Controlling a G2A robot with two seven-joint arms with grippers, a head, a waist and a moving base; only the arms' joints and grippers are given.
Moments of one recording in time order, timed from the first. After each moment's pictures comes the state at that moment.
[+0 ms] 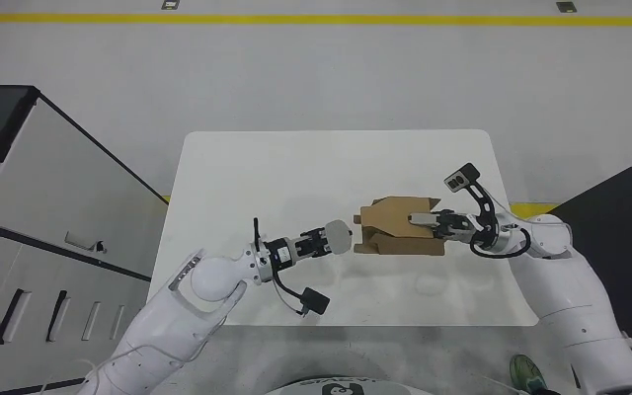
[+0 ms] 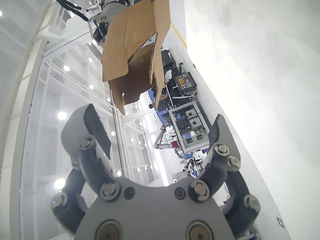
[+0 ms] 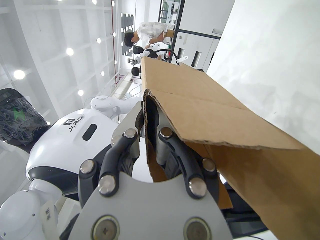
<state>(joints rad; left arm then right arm) 1.43 -1.02 -1.02 -1.90 3.07 0.06 0.57 -1.31 -0.91 1.31 -1.38 0.77 -0.34 1.39</state>
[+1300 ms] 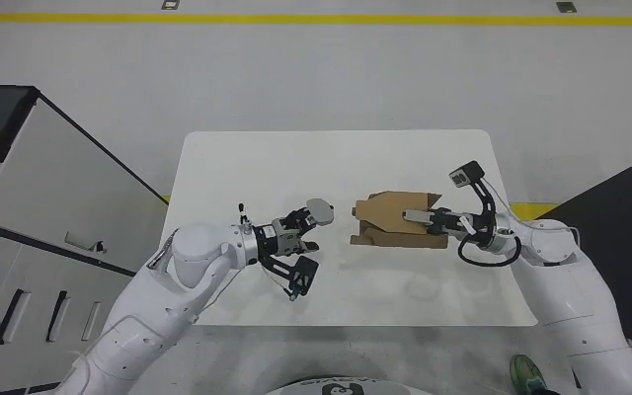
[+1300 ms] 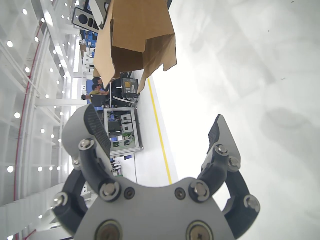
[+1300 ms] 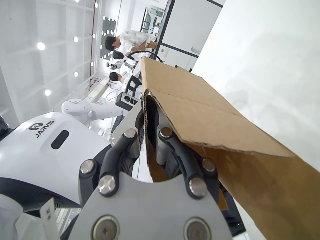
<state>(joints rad) 1.36 -1.00 -1.10 -1.91 2.60 -0.50 0.61 -1.37 -0.91 1.36 -1.50 0.59 -0.44 1.23</state>
